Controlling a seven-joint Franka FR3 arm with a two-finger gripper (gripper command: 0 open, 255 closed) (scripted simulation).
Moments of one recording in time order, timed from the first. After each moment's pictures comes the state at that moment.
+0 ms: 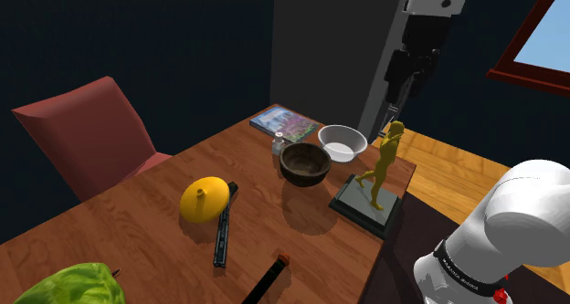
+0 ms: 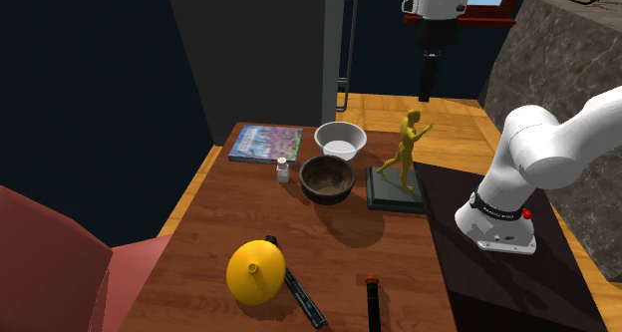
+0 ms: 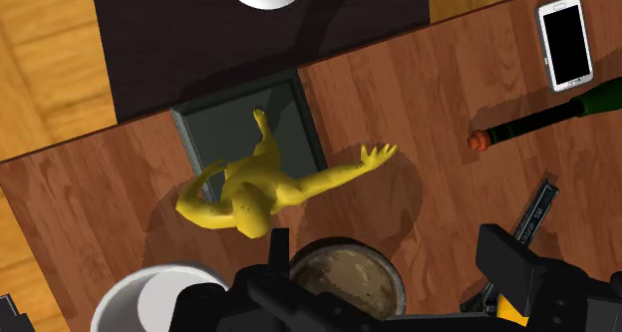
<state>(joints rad) -0.02 -0.77 0.01 -2.34 0.08 1.46 0.09</state>
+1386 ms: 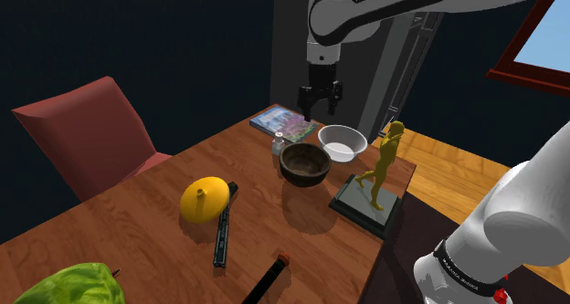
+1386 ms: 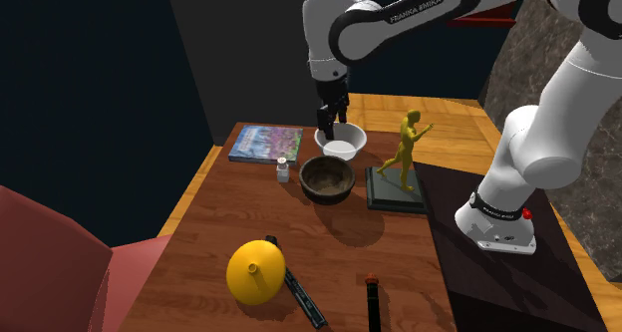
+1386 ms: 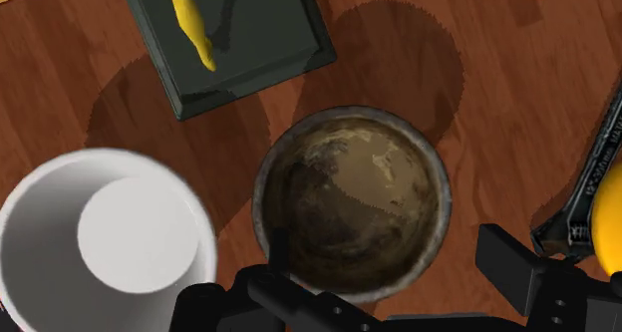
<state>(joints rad) -0.03 -0.05 0.07 -2.07 0.04 1.83 0.20</state>
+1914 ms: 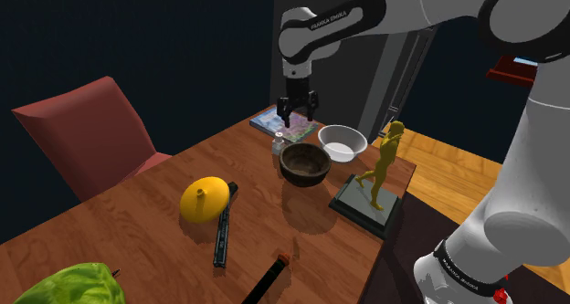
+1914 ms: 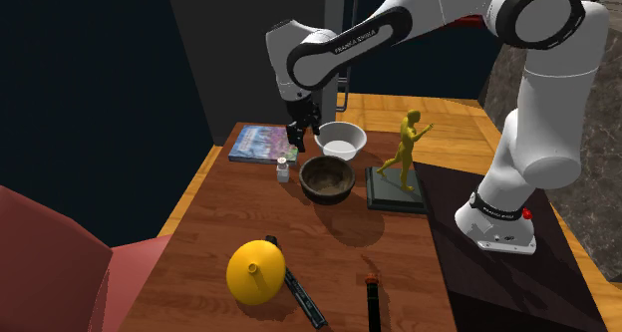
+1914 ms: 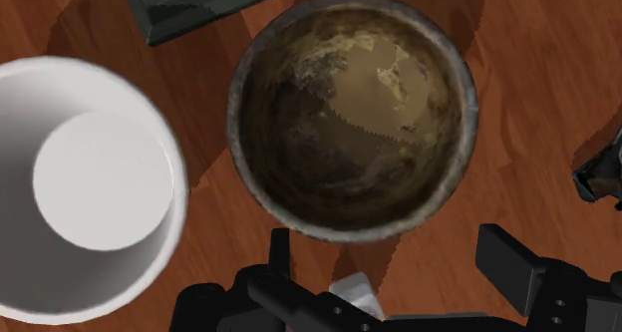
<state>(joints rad) -0.02 0.28 0.07 -1.81 0.00 1.86 0.24</state>
